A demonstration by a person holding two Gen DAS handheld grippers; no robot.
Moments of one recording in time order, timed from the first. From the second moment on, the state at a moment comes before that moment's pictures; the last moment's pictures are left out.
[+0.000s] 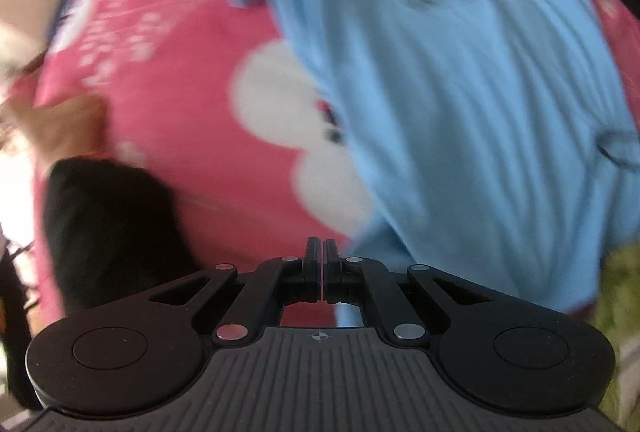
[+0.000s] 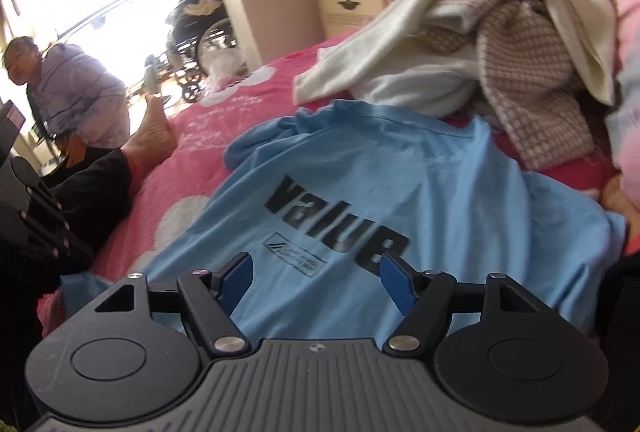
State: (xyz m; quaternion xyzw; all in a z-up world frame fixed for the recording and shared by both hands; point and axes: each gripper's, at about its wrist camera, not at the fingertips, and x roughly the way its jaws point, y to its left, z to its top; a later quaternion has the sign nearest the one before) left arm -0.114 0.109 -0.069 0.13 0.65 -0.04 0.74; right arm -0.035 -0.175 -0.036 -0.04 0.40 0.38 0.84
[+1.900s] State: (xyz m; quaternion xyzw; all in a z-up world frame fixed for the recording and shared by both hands) left arm 0.043 0.182 -0.089 -0.08 0.42 0.00 0.90; right arm 0.347 0.011 -0.105 0.04 0.42 0.28 0.86
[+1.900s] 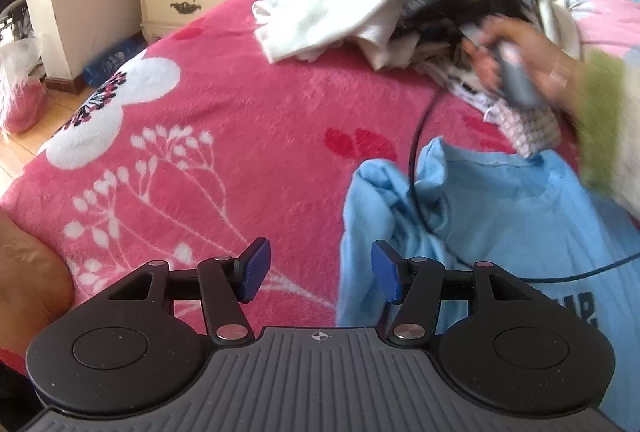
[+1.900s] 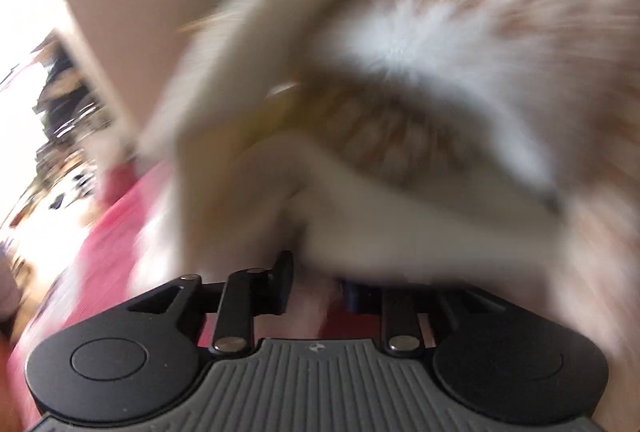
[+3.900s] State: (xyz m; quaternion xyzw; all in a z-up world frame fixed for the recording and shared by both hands) left arm 0.053 0.173 -0.074 -0.11 0.34 -0.05 0.93; right arm 0.227 -0.183 -0.067 -0.01 0.46 0.32 0.83
